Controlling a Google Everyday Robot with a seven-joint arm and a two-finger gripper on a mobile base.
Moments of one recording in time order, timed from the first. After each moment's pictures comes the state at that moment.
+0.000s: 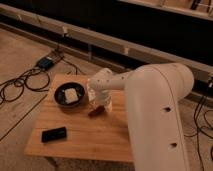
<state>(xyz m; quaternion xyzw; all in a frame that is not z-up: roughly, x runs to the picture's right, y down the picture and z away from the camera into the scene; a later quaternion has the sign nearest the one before) -0.012 0.134 0.888 -0.19 0.30 0.78 0.51</state>
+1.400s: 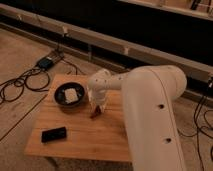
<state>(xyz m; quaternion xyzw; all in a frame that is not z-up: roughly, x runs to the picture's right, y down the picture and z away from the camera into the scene) -0.037 0.134 0.902 -0.22 0.27 0.77 0.53</state>
